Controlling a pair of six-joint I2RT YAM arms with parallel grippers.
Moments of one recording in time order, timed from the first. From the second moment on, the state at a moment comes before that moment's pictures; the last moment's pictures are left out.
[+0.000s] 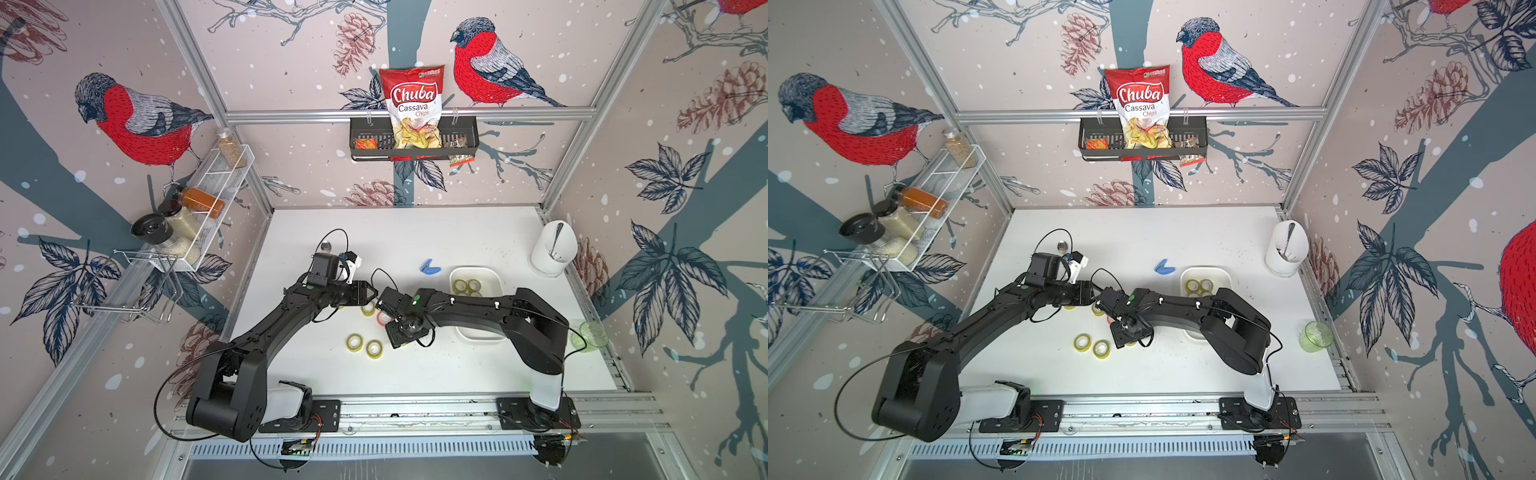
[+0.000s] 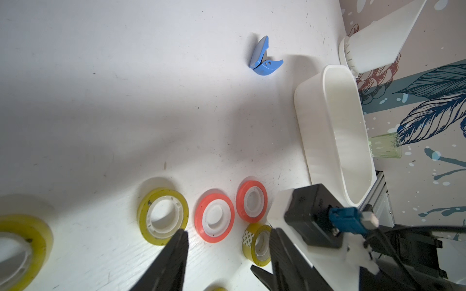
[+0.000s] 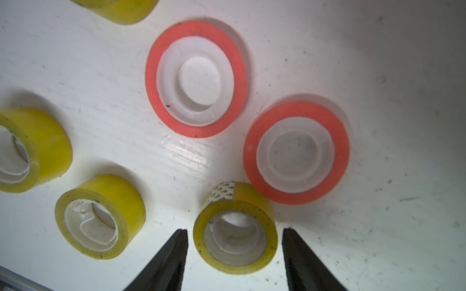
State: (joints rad) left arm -0.26 1.32 0.76 -0.34 0.58 -0.29; right arm 1.14 1.93 1.32 -0.74 0.02 0.61
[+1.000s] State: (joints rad) left arm -0.35 1.31 0.76 -0.30 0.66 -0.25; right arm 1.01 1.65 1.26 -0.75 -0.01 0.61
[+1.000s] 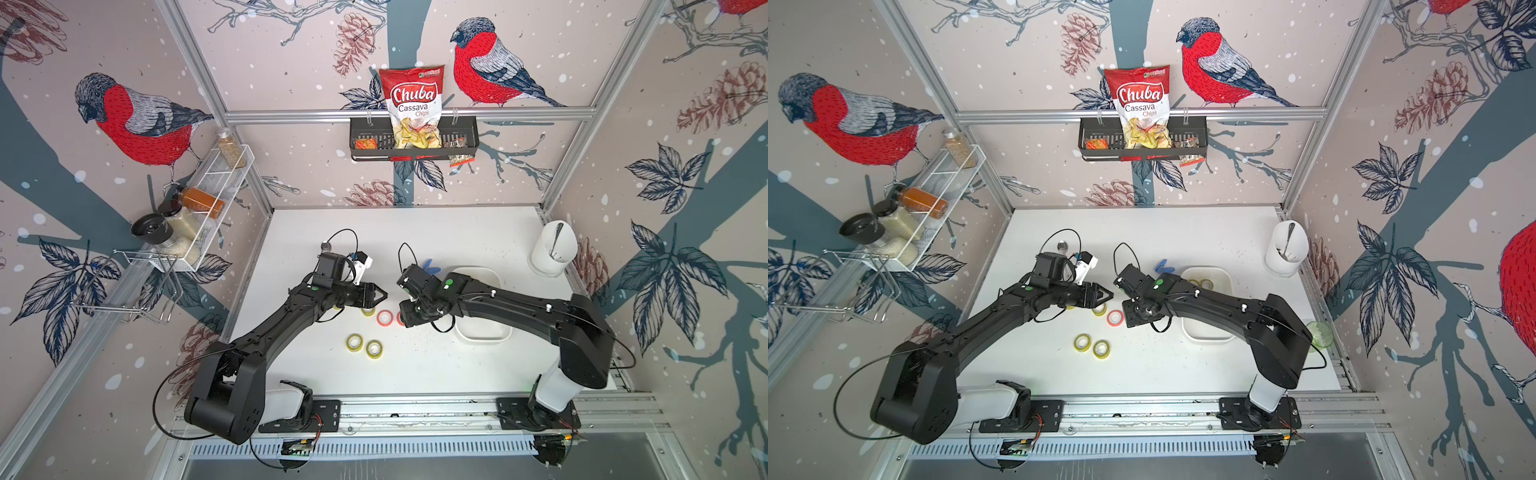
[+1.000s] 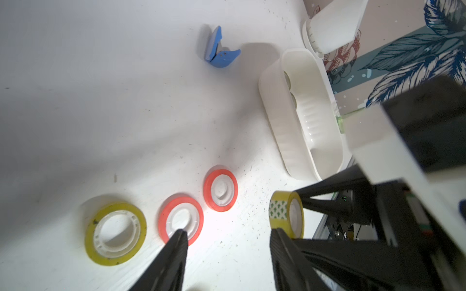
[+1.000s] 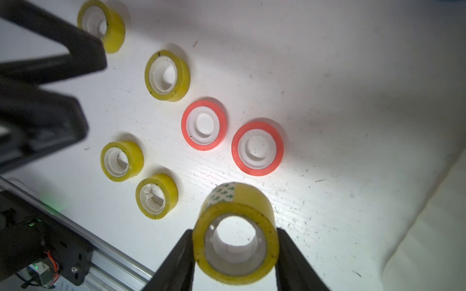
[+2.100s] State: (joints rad) left arm -0.54 1.56 1.07 -0.27 0.81 -0.10; right arm 0.35 1.30 0.81 -0.69 -0.16 0.53
